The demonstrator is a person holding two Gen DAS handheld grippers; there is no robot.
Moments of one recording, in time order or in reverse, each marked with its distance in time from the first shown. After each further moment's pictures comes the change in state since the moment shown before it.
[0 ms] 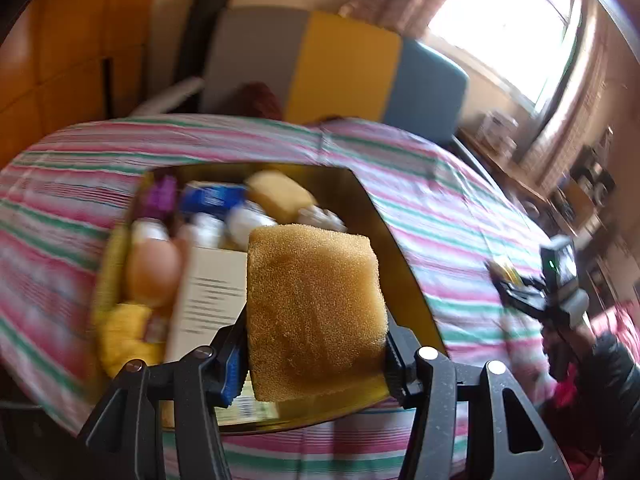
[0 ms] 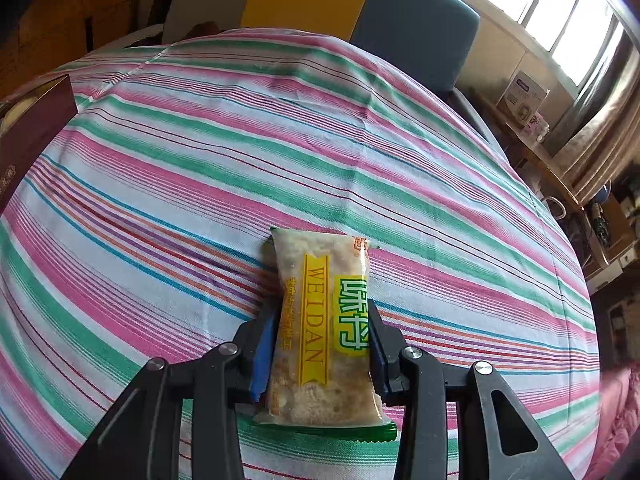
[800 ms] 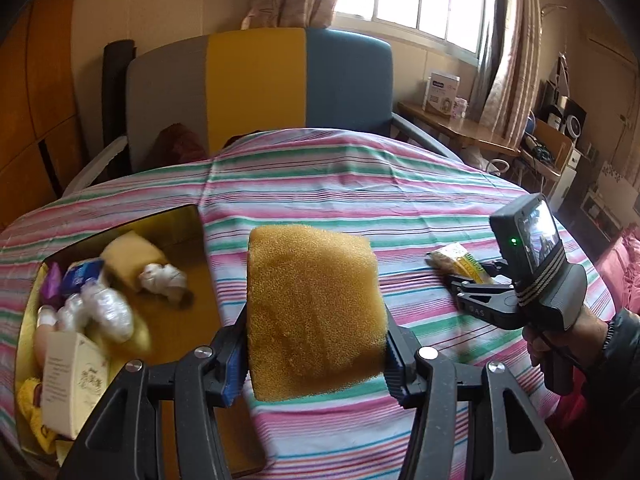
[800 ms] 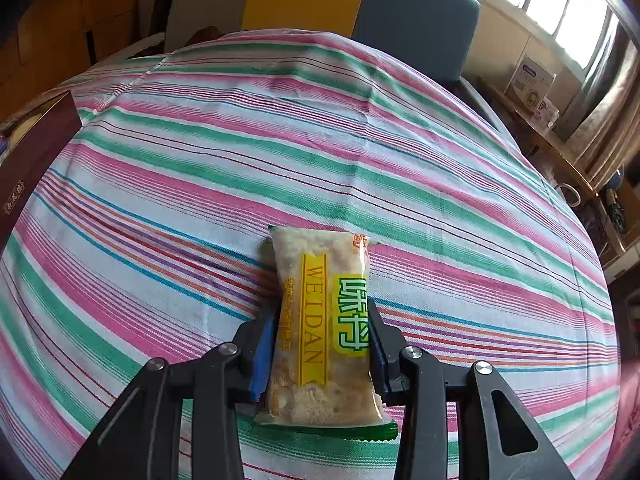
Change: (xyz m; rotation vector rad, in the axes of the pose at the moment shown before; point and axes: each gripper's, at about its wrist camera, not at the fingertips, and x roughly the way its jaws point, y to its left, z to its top) left arm 0.047 -0.159 0.015 0.244 -0.072 0.001; right arm 0.002 -0.009 -0.001 0.048 0.004 0.073
